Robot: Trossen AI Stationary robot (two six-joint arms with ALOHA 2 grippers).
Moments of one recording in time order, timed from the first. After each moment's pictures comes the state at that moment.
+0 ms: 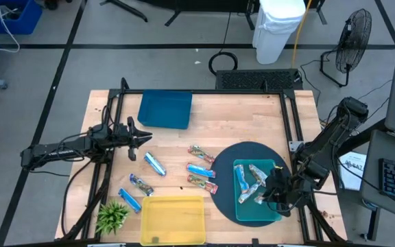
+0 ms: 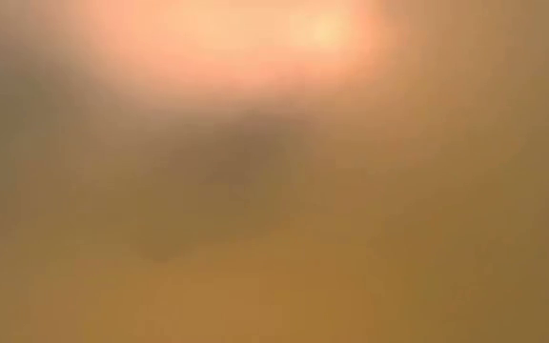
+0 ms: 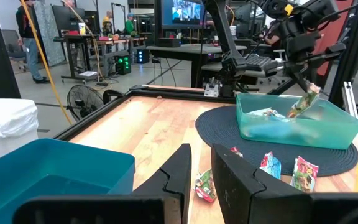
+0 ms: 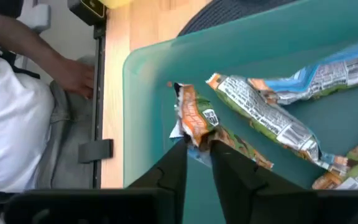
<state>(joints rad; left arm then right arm) 0.22 0.16 0.01 0.13 0.08 -0.03 0.93 1.07 0.66 -0.51 0.29 1.03</state>
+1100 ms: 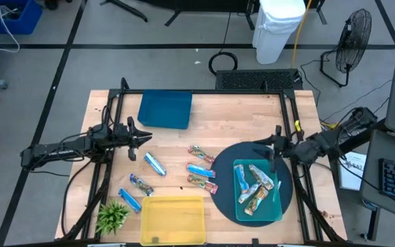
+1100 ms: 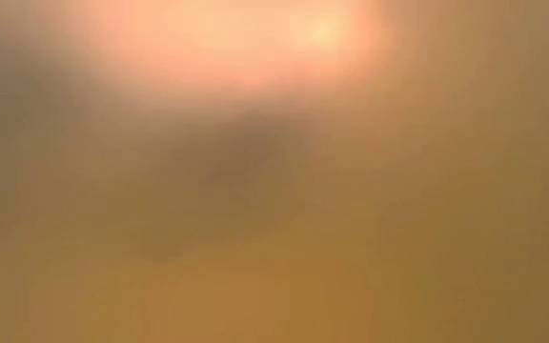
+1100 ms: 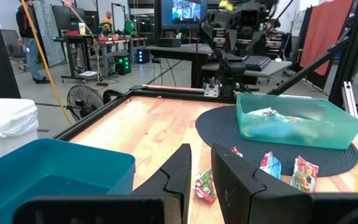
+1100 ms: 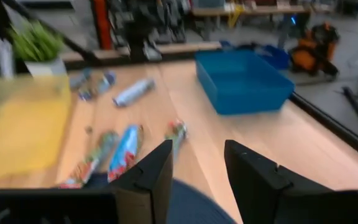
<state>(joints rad) 0.22 0.16 0.01 0.13 0.08 -0.03 0.50 0.46 0.34 -0.20 0.72 0.24</state>
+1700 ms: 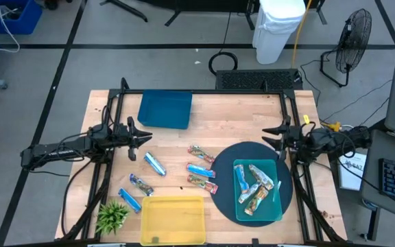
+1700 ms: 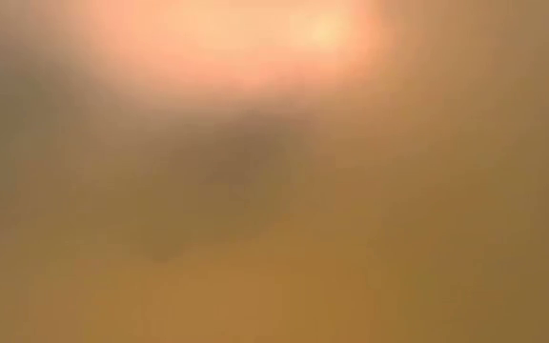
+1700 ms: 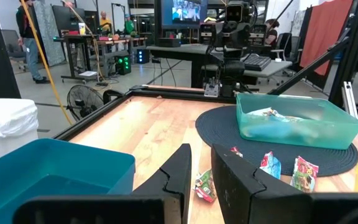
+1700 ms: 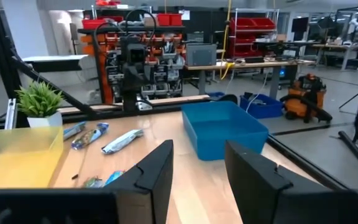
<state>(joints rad) 0.22 0.16 0.01 0.13 0.08 -0.03 0.24 0.02 0.24 -0.22 0.50 0.04</state>
